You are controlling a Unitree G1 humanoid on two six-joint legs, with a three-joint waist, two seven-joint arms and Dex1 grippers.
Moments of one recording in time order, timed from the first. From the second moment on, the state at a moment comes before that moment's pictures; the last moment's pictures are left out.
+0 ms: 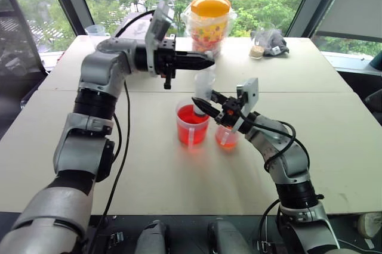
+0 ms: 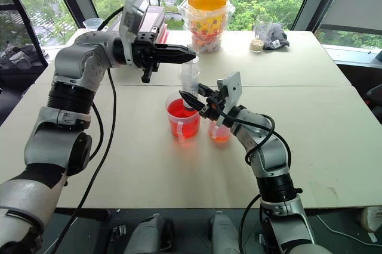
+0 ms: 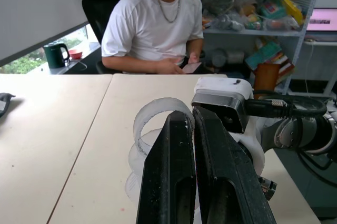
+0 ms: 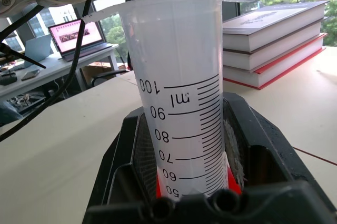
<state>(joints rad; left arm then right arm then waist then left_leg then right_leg) -1.23 0.42 -0.07 0.53 -0.47 0.49 -1.41 -0.49 -0.25 0.07 -0.16 0.38 0.39 0.64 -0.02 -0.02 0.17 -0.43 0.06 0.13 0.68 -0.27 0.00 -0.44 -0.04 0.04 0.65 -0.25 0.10</state>
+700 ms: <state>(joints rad) -1.23 0.47 -0.02 0.50 -0.45 0.44 -1.38 -0.53 -0.28 0.04 -0.26 0.42 0.48 0.61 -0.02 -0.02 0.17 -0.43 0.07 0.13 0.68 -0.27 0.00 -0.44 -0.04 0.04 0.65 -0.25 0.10</state>
